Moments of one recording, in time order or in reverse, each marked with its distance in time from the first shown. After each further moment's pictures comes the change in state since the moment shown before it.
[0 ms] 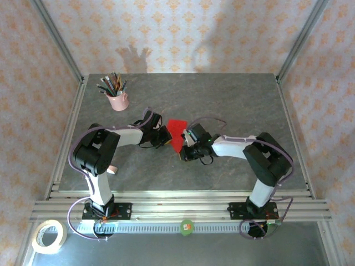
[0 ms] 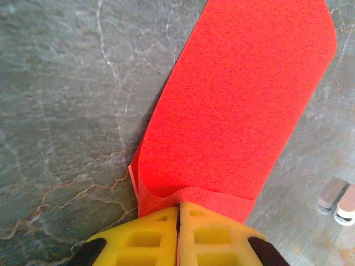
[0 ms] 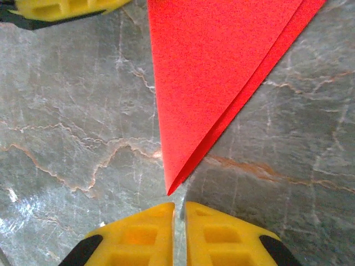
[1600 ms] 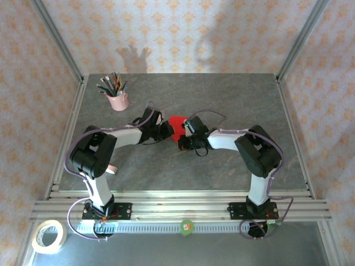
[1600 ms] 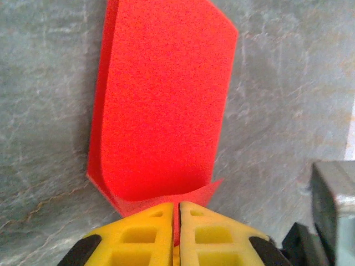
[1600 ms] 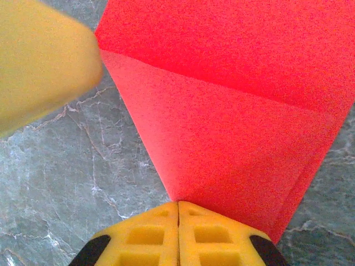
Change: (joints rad) left arm -0.008 -0.049 0.001 0.090 0.022 0.160; right arm -0.053 0.148 0.123 0.088 0.060 0.082
